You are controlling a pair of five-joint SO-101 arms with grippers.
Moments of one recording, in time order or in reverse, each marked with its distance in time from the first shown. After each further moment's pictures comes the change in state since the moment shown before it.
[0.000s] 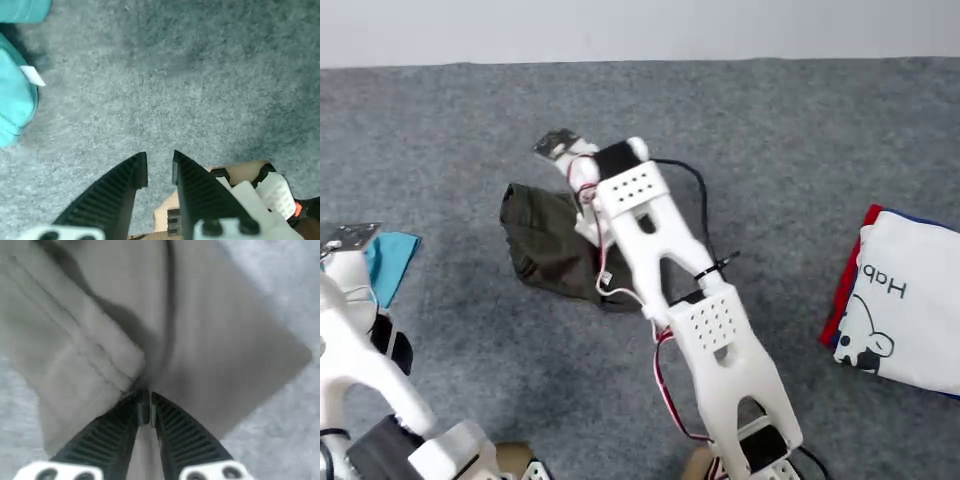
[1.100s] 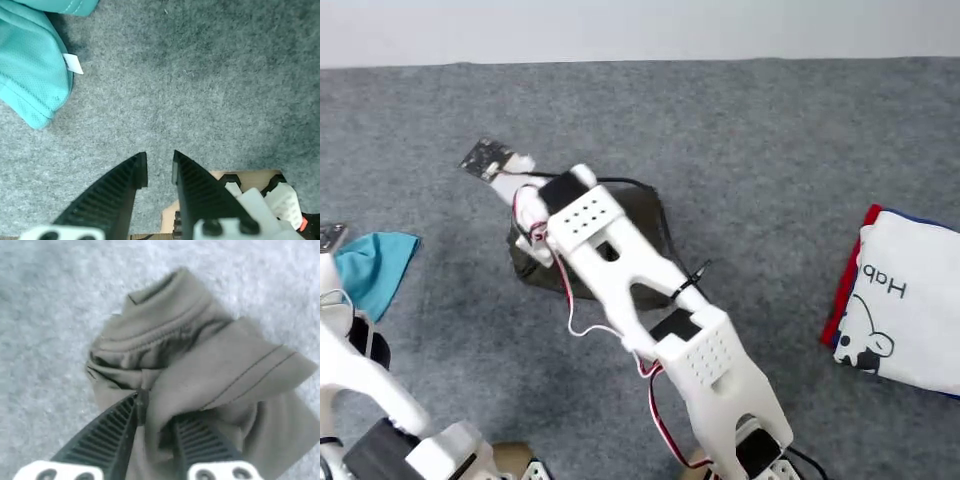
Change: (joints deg) left arm -5.4 0.0 -3.9 0.0 0.0; right arm -10.8 -13.9 19.4 -19.6 -3.2
